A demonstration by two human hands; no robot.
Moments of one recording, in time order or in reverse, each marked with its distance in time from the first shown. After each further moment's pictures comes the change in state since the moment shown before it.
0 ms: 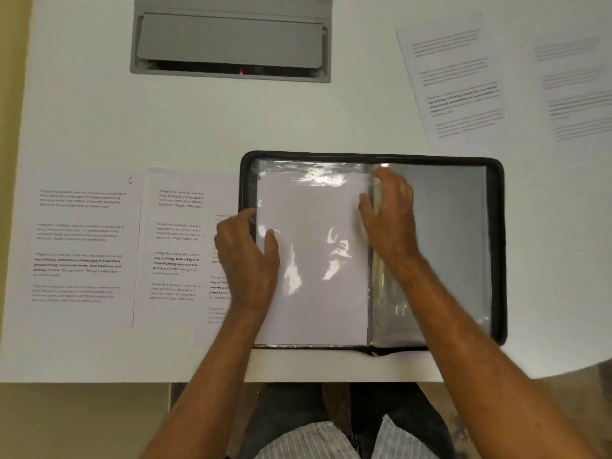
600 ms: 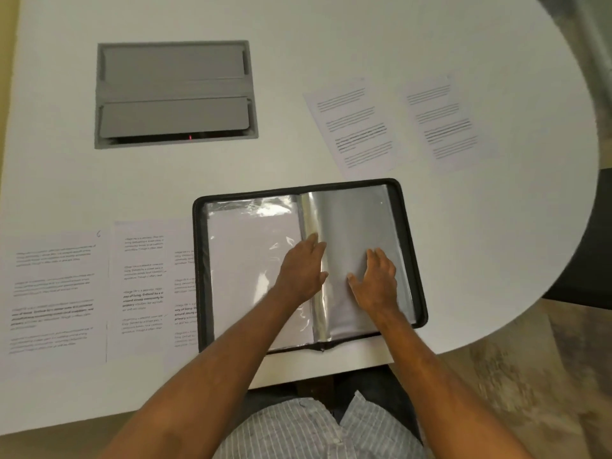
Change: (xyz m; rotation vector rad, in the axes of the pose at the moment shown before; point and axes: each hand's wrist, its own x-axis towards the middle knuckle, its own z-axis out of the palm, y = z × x) left_hand -0.056 0.098 0.104 0.472 -0.727 0.689; right_hand -0.105 0.061 -0.099 -0.305 -0.216 0.498
